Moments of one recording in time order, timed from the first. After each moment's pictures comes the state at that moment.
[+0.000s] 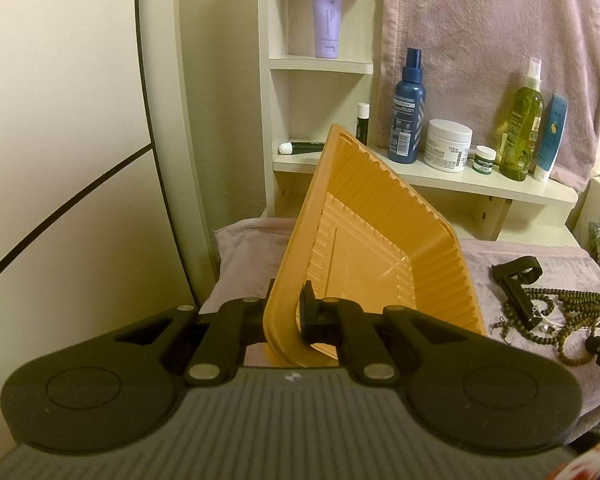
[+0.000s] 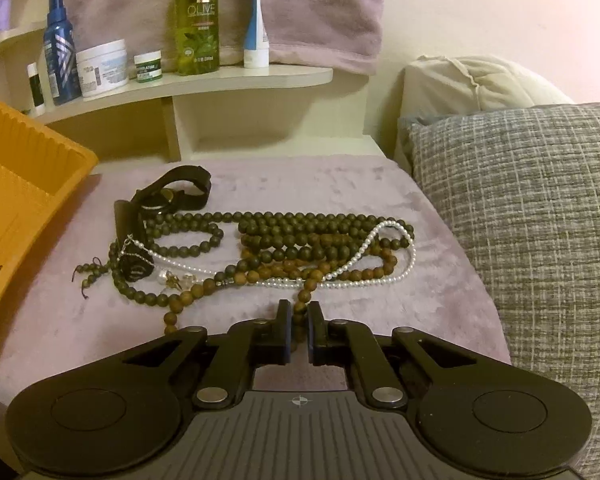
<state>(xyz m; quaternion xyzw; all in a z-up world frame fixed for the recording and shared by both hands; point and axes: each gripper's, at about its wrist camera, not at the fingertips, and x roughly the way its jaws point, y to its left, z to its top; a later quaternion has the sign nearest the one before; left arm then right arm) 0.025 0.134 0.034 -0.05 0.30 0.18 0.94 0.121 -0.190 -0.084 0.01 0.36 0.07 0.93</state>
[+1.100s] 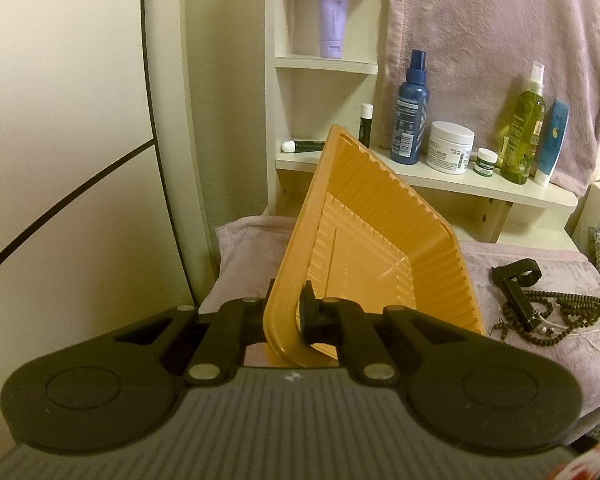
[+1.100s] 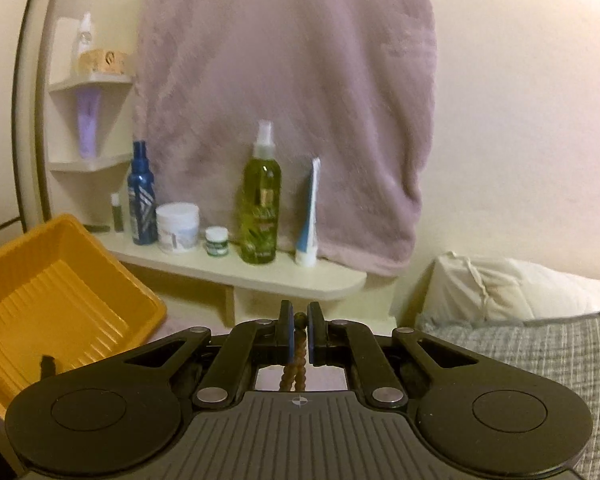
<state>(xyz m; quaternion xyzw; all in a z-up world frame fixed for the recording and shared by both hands) 0.024 0.139 0.033 -0.06 0.29 0.18 0.94 0.111 -0.207 0.055 -0.04 0.19 0.18 0.96</state>
